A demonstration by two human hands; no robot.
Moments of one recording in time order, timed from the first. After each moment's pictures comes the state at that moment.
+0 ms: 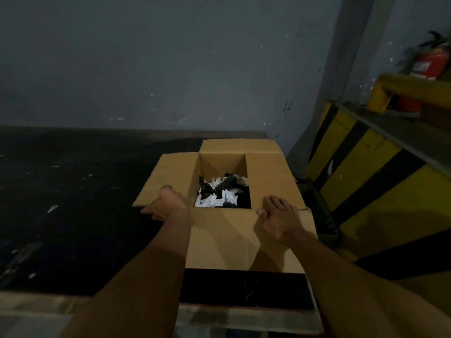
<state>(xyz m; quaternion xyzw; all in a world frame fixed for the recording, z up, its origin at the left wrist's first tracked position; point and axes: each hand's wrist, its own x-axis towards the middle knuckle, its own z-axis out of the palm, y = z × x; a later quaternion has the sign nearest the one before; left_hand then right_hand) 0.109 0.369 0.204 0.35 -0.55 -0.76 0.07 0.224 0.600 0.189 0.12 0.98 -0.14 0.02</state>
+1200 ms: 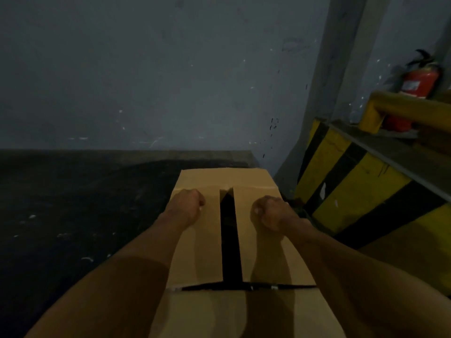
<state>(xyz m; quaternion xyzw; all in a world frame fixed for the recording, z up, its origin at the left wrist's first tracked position) -0.052 0.469 0.223 -0.21 -0.96 -0.17 -0.04 0.050 0.699 0.224 0.11 0.98 -0.14 0.03</state>
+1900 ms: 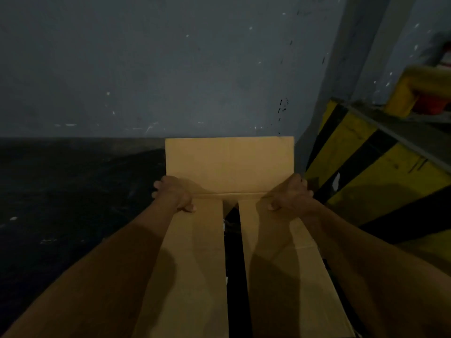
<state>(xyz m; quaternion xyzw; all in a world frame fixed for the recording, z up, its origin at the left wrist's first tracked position) -0.153 0.494 0.224 0.06 -0.98 -0.16 -0.14 -0.043 0.741 0.216 0.38 0.87 -0.30 -0.01</state>
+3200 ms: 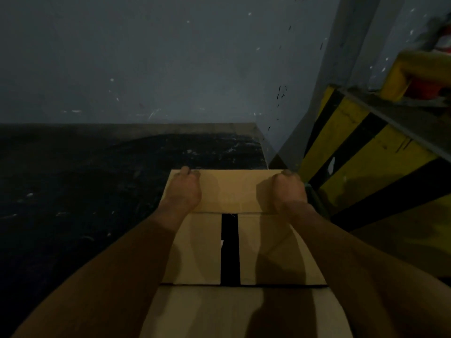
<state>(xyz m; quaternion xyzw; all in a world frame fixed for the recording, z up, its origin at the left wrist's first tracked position) -0.069 0.485 0.203 -0.19 -0.98 -0.10 0.01 0.026 0.709 0.199 0.21 0.97 -0.01 -0.07</state>
